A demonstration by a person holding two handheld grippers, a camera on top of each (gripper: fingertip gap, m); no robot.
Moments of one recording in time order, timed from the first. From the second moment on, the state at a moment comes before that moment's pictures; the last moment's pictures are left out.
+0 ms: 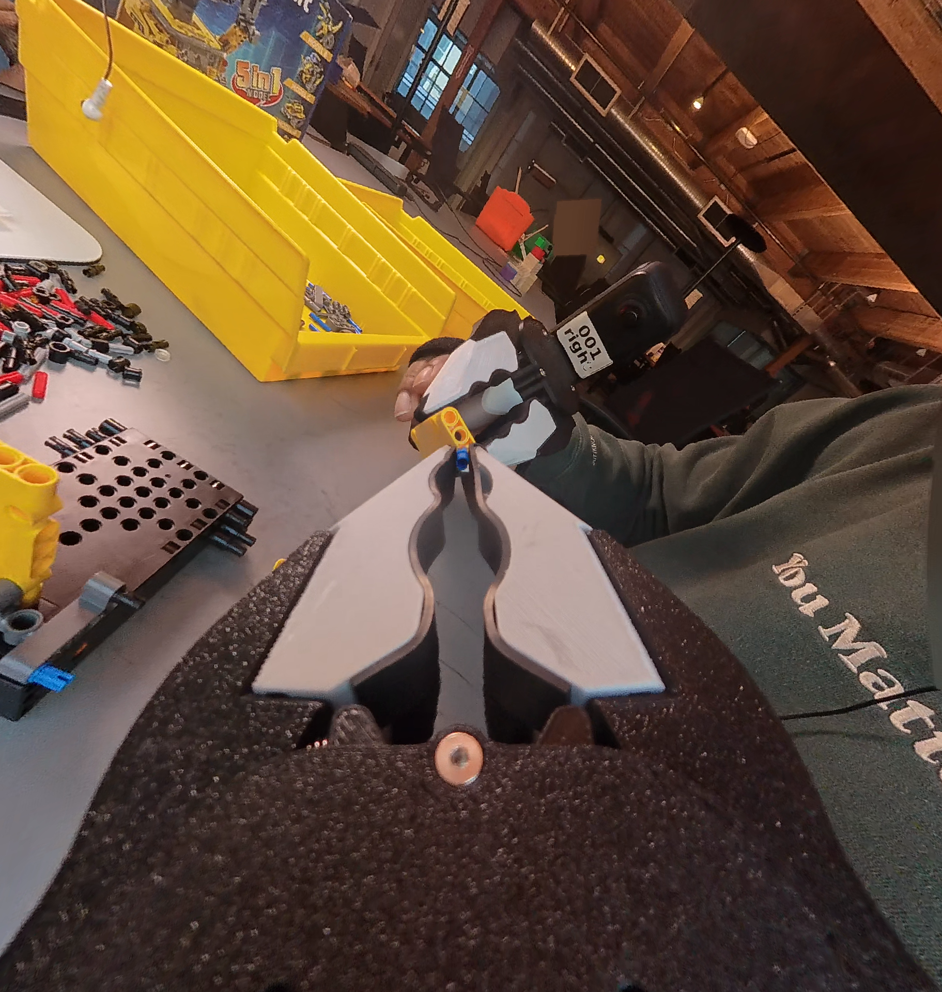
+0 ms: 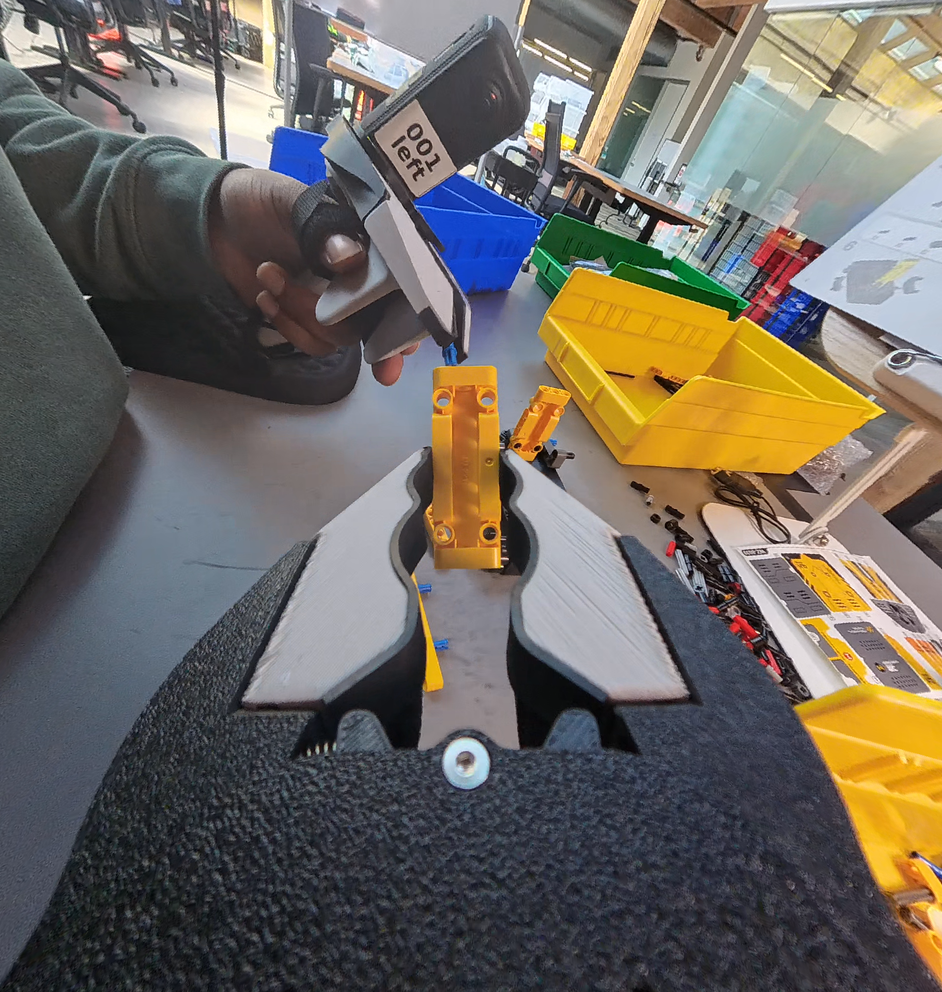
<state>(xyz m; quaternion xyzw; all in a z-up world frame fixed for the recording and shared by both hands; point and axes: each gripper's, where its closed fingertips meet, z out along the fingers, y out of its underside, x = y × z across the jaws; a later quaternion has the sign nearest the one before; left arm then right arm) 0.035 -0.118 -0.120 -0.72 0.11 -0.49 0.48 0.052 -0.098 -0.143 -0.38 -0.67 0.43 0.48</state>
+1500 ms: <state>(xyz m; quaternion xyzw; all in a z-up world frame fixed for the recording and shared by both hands) 0.012 -0.104 -0.143 -0.73 0.09 -0.47 0.48 0.087 -0.122 -0.242 -0.41 -0.84 0.29 0.22</state>
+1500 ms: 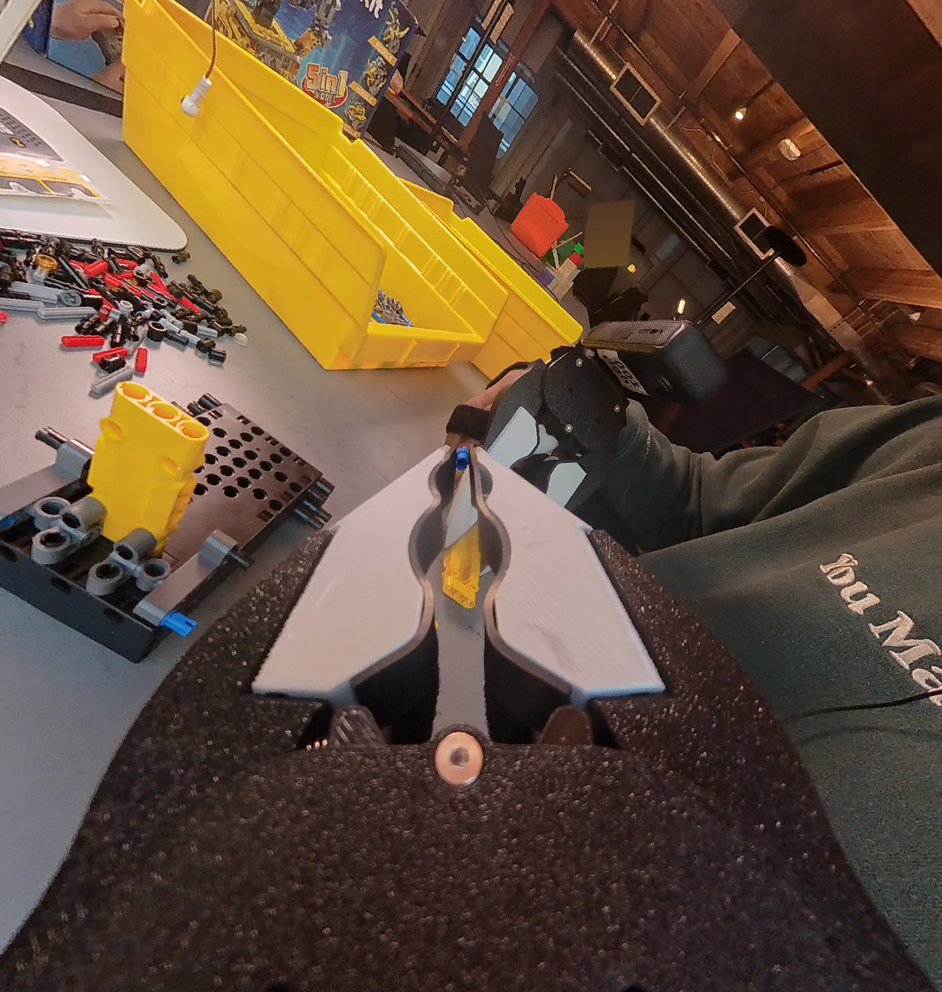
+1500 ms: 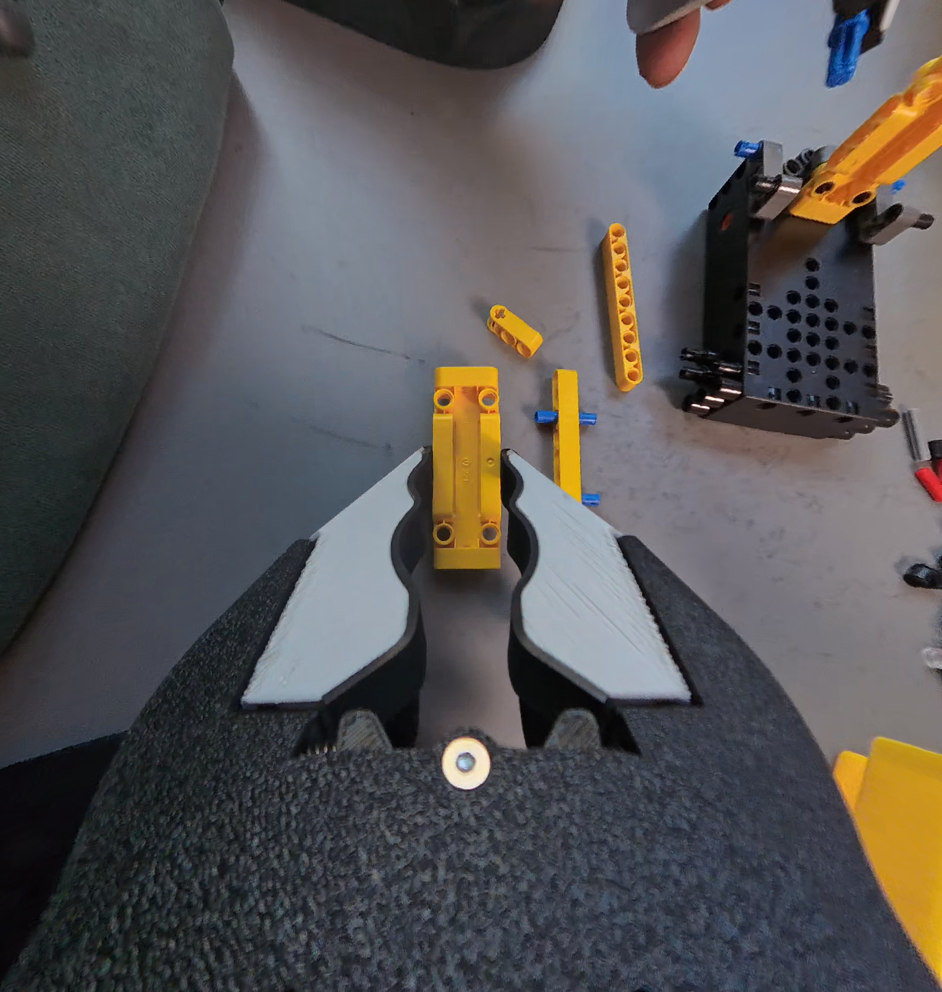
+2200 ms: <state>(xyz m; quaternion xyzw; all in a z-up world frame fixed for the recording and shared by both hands) 0.017 -0.107 -0.144 -0.73 0.09 -0.48 0.48 0.086 -0.121 -0.244 -0.42 -0.83 0.31 0.21</state>
